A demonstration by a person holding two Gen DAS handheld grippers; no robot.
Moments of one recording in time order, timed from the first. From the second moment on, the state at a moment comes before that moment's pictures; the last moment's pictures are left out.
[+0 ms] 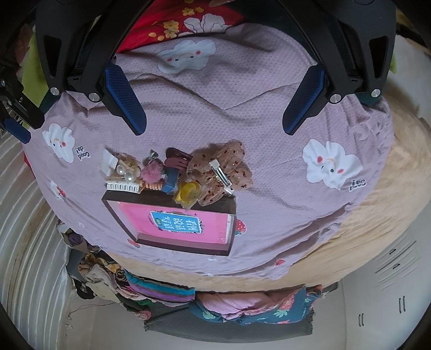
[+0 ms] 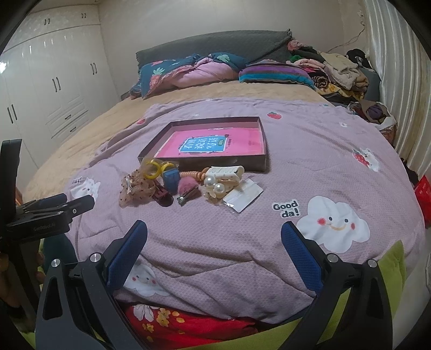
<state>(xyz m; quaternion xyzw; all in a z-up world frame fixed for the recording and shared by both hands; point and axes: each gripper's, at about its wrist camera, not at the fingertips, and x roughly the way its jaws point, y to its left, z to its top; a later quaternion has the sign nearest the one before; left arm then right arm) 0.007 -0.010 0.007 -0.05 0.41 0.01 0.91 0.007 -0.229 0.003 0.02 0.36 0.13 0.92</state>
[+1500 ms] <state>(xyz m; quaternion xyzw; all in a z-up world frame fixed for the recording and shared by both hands) 0.123 0.016 -0.053 -0.05 0.47 -0.01 0.88 0.109 -0.245 -0.008 0.00 0.39 0.13 0.91</state>
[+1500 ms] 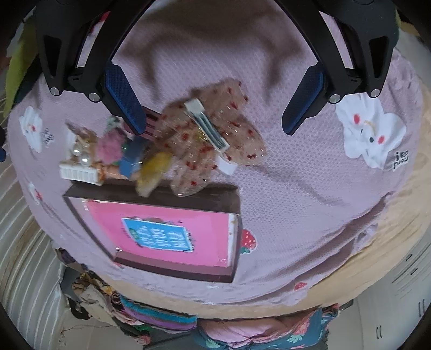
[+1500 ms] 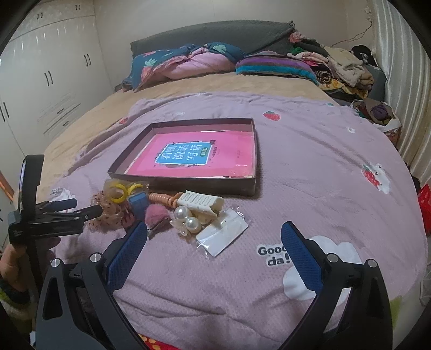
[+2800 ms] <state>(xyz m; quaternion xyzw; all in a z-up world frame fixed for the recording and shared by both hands) 0.124 0.085 -0.057 -0.15 0.47 -0.04 0.87 0.198 -0.202 -0.056 -0.03 0.42 0.22 0.88</state>
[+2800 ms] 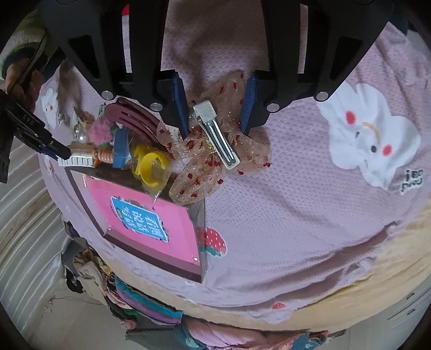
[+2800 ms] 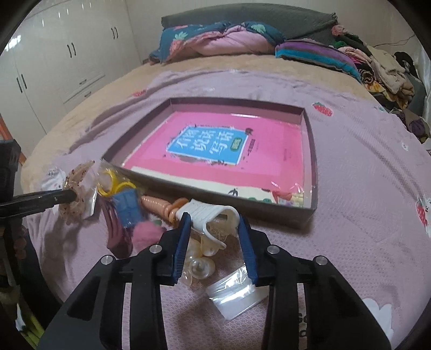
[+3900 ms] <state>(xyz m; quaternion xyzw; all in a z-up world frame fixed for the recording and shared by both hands) 0.221 0.020 0.018 -0.10 0.42 -0.10 0.89 0.212 -0.279 0.028 0.03 0.34 0.17 0.92</state>
